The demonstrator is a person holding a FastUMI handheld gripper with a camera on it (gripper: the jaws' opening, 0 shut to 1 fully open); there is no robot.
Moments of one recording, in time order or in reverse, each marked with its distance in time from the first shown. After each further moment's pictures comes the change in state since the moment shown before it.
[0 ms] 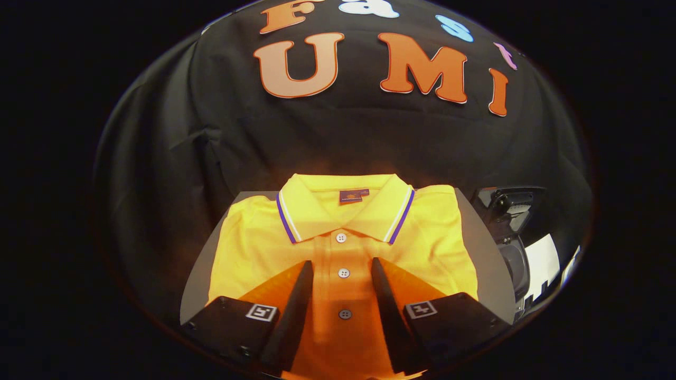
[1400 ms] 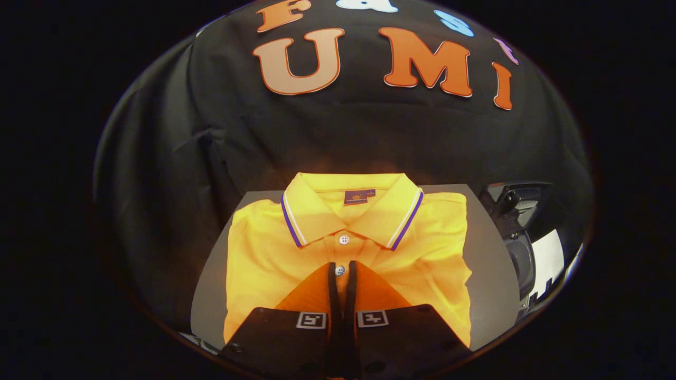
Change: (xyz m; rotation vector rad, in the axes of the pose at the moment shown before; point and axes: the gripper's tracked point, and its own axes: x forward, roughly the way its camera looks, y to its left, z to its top) arm 0.002 0.004 0.002 -0.008 0.067 0.049
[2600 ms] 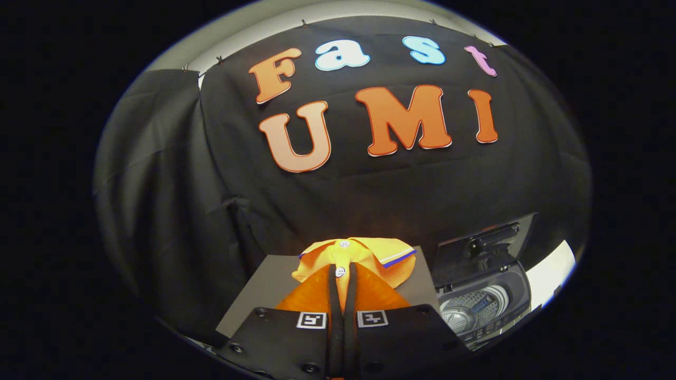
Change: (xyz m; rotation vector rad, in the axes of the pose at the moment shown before) arm -0.156 -0.098 0.092 0.077 -0.388 0.137
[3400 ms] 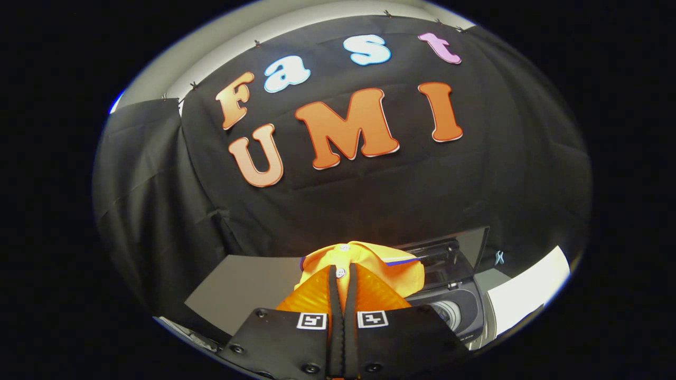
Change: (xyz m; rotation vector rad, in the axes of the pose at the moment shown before) arm -0.048 -0.248 0.018 0.047 0.042 0.027
